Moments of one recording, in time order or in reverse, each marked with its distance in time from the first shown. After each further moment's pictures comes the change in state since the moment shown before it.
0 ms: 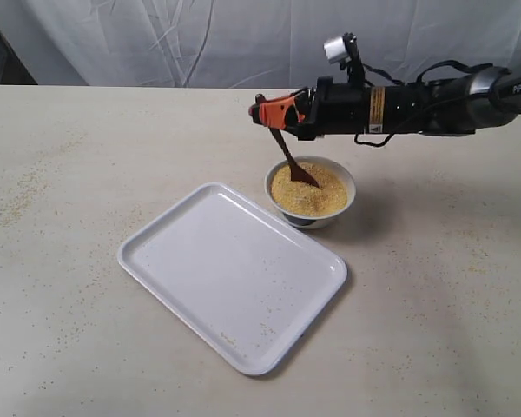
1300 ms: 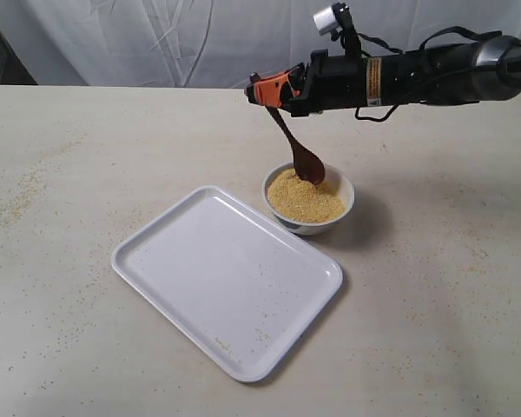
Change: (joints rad) left arm 0.000 0.000 0.000 0.000 0.000 0.000; right arm 0.015 -0.061 -0.074 -0.093 0.088 0.102
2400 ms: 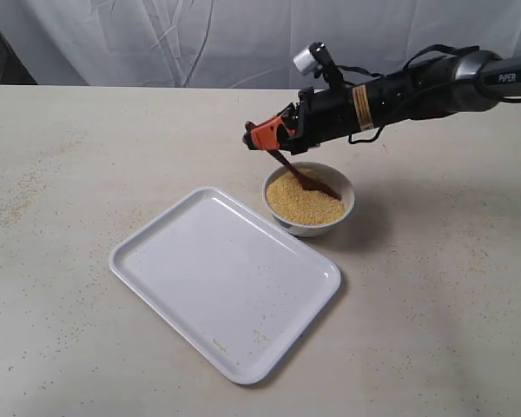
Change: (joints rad) left arm 0.000 0.000 0.000 0.000 0.000 0.000; right arm 0.024 0.073 -0.048 -0.211 -0.023 0.107
